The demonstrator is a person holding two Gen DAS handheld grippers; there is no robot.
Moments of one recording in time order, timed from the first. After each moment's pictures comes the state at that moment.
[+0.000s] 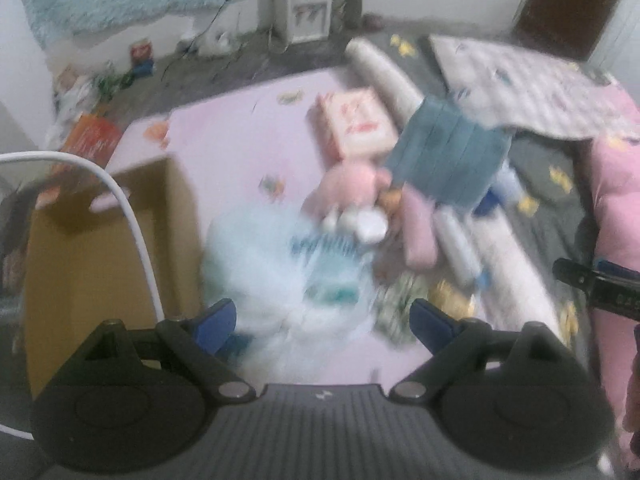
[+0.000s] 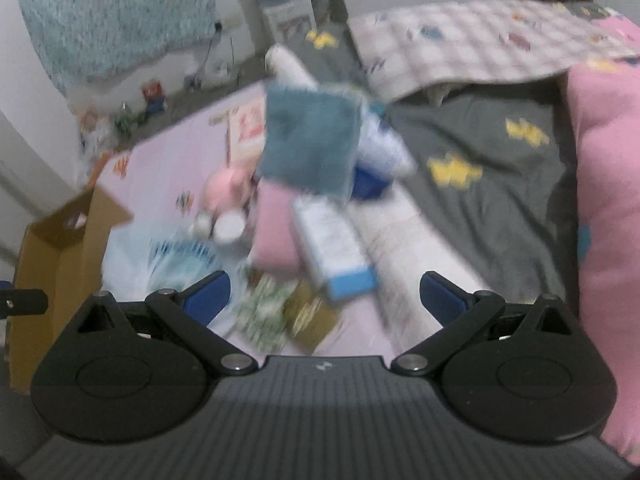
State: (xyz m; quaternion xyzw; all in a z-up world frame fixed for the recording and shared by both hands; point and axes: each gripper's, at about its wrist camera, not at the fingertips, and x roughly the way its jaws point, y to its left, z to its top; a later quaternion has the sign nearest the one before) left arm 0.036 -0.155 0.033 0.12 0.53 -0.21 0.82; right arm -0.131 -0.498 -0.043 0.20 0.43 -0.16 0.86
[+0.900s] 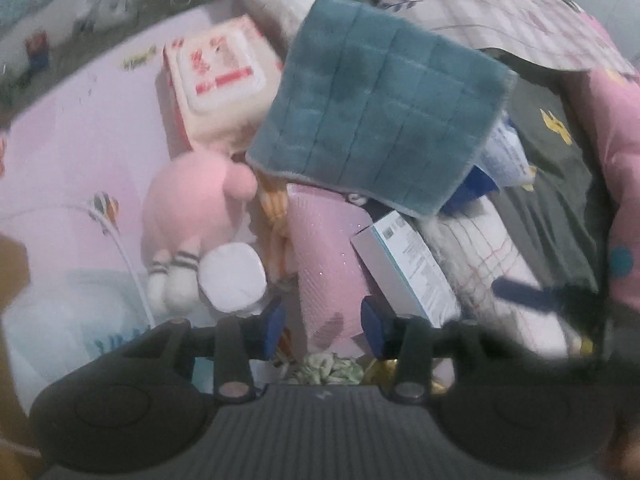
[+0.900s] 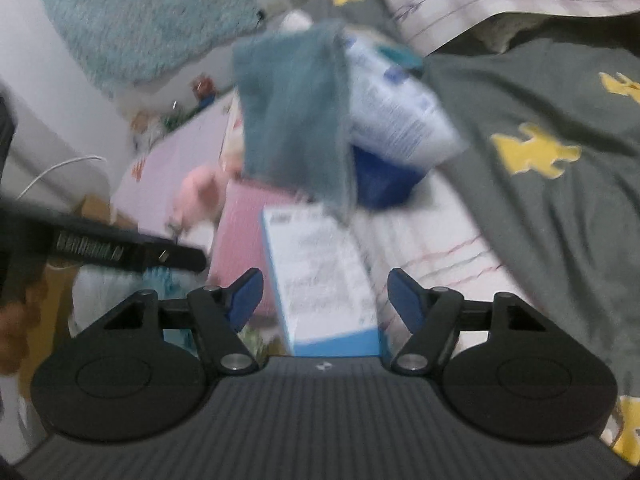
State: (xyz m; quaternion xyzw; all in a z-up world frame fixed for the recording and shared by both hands) left arm 0.110 -0.313 -0.124 0.15 0.60 -0.30 0.73; right arm -0.048 -0.567 -0.199 0.26 0.44 -0.04 0.86
